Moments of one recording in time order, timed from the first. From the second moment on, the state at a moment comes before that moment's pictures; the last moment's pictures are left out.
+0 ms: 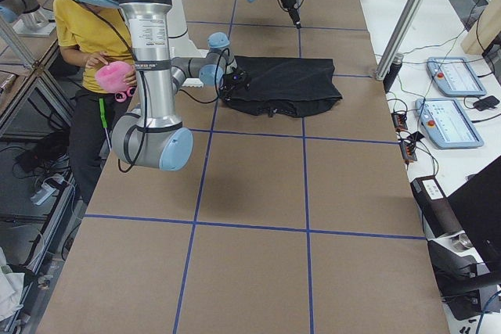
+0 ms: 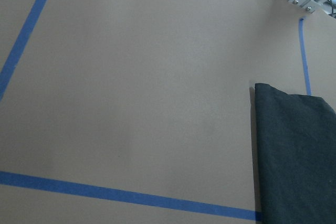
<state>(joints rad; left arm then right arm) -0.73 -1.95 -1.59 -2.34 -1.77 -1.40 0.25 -1.41 2.02 -1.35 1.53 2.29</state>
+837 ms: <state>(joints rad) -0.72 -1.95 -1.59 -2.34 -1.76 -1.40 0.20 -1.42 2.01 -1.35 1.52 2.31</state>
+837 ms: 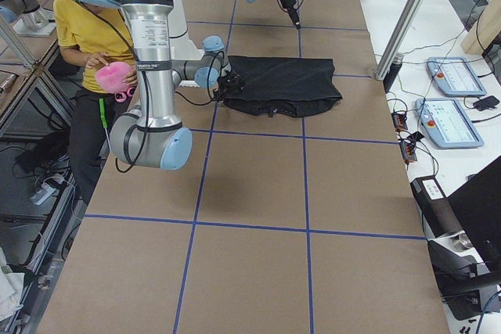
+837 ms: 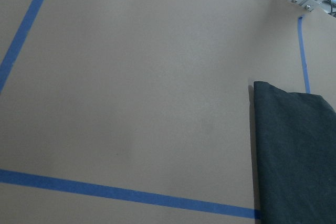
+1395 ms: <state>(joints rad) -0.72 -1.95 -1.59 -2.34 -1.76 -1.40 0.20 -1.41 2.00 -1.35 1.52 2.31</state>
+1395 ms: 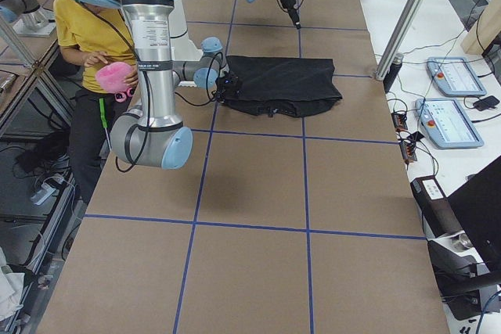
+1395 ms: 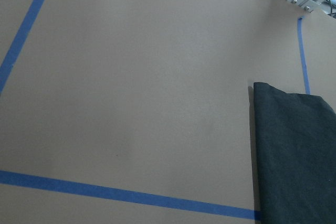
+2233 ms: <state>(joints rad) -0.70 -1.95 -1.62 -2.34 -1.75 -1.48 0.21 -1.42 2.04 -1.35 1.53 2.31</state>
